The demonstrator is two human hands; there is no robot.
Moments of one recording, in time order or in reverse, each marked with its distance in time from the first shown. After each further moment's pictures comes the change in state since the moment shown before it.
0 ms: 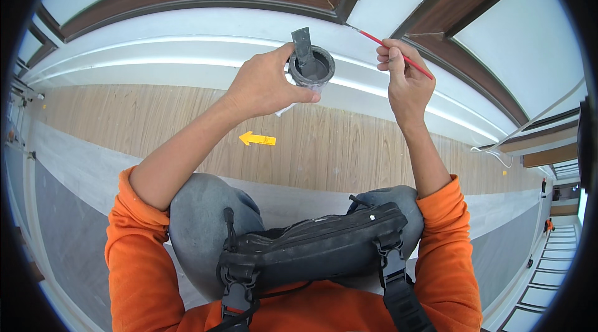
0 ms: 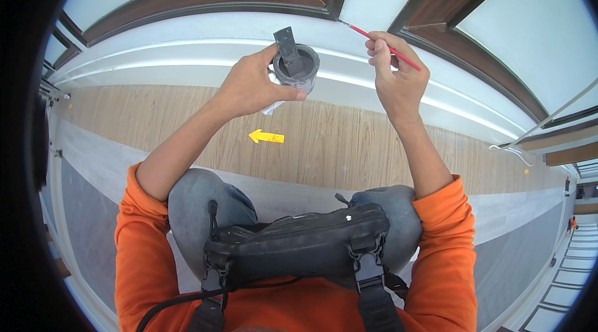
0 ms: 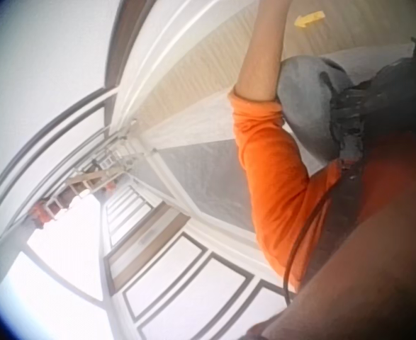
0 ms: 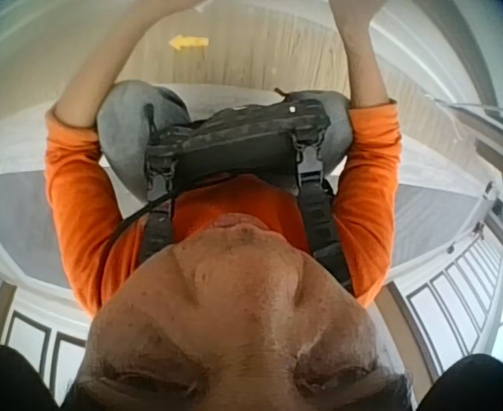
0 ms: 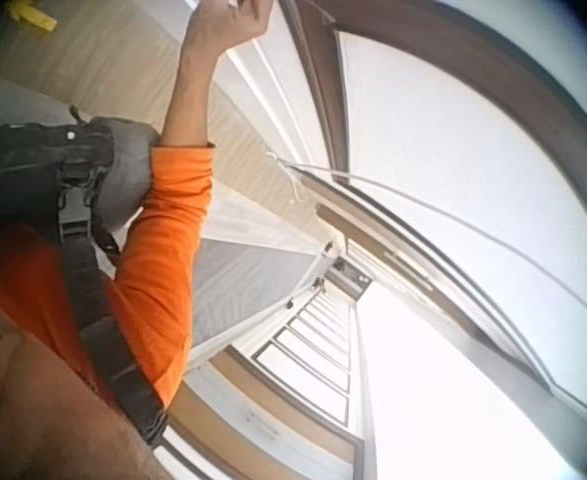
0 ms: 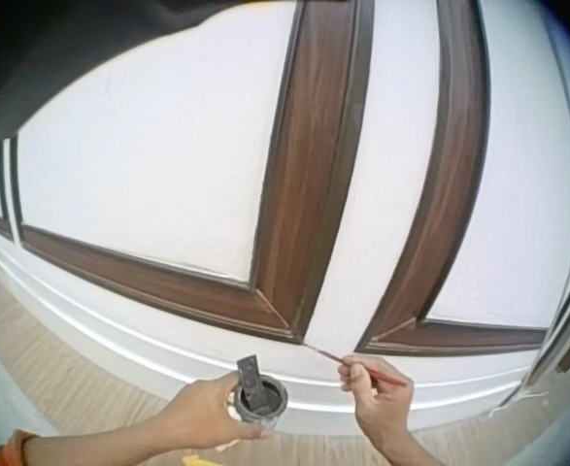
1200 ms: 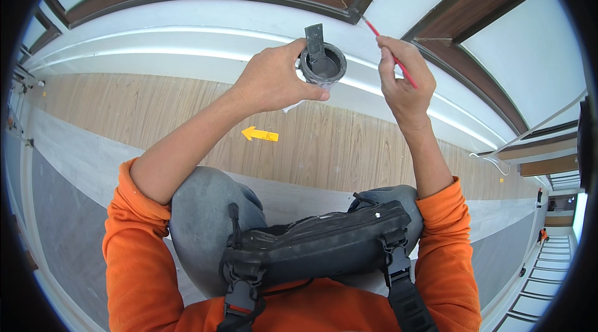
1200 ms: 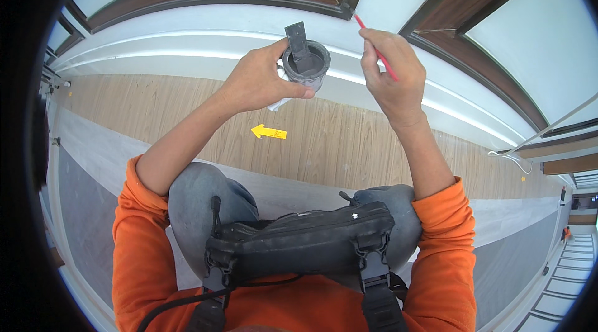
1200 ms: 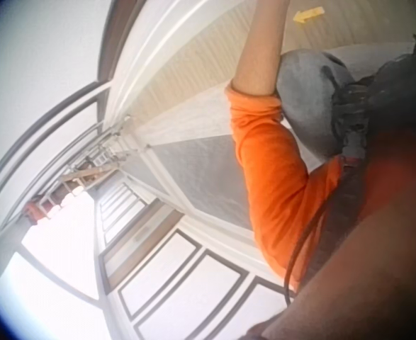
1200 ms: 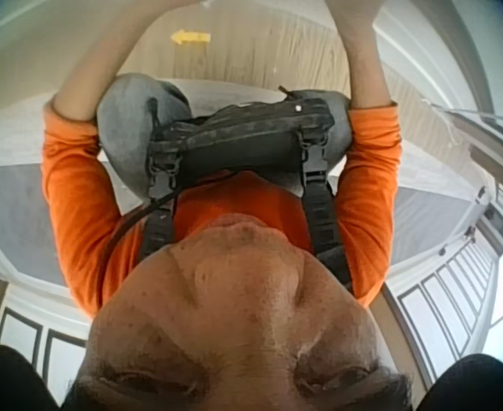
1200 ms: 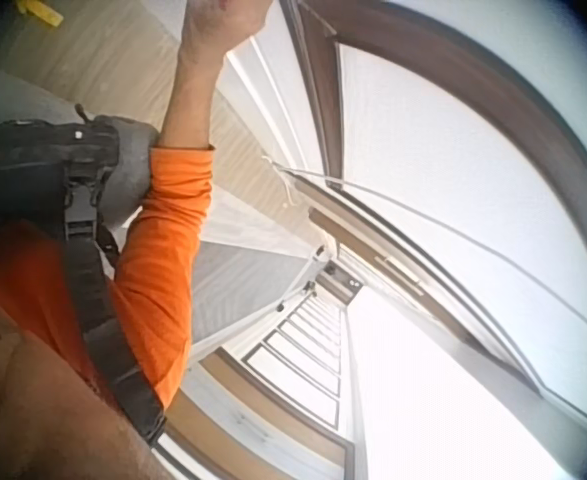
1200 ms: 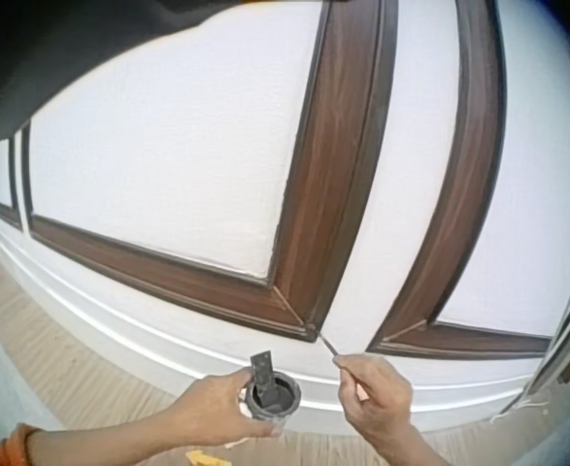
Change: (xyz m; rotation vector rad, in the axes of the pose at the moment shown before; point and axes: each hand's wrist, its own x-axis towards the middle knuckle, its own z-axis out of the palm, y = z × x) left_hand -0.002 0.009 -0.017 -0.050 -0.083 -0.013; right_hand 0.015 -0.019 0.013 -0.407 -0.069 -0.543
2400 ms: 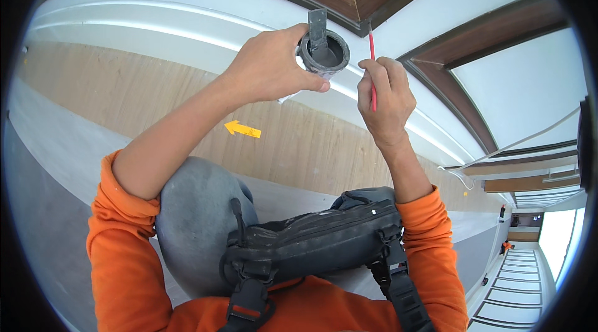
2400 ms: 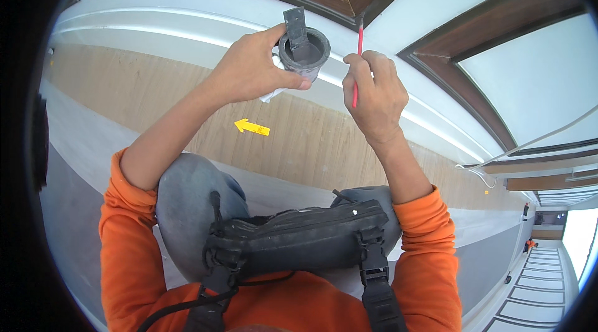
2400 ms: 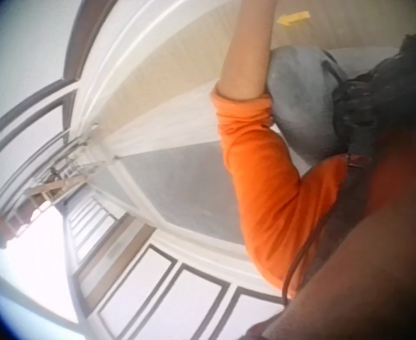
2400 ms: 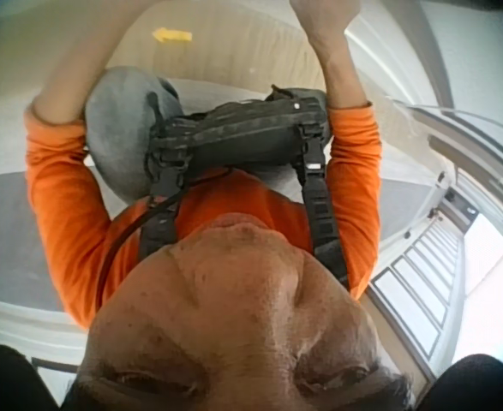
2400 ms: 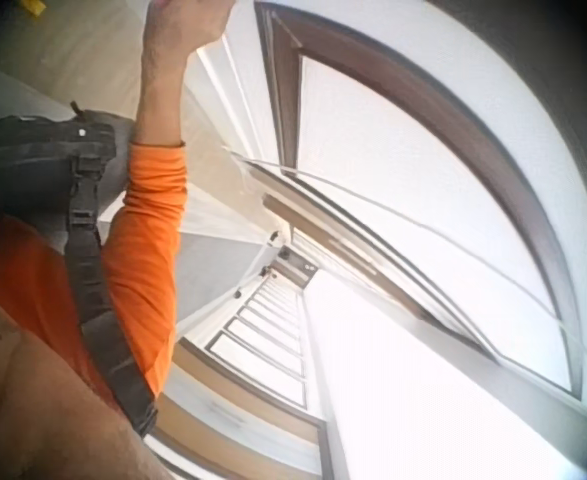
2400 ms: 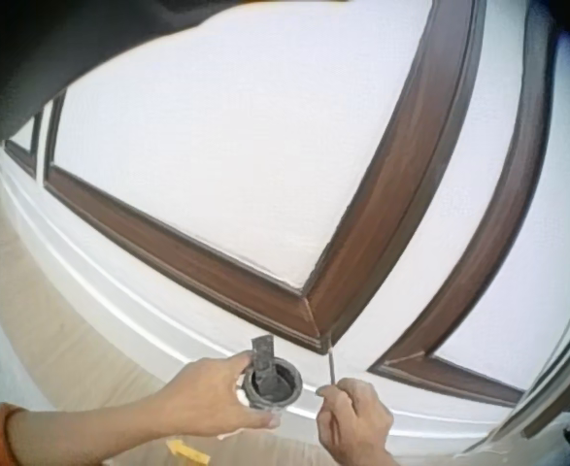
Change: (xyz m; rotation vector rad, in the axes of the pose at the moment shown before) left_hand -0.025 -0.024 -0.026 -0.160 0.184 0.088; right_hand 0.001 -0.039 0.025 -0.412 -0.094 -0.241
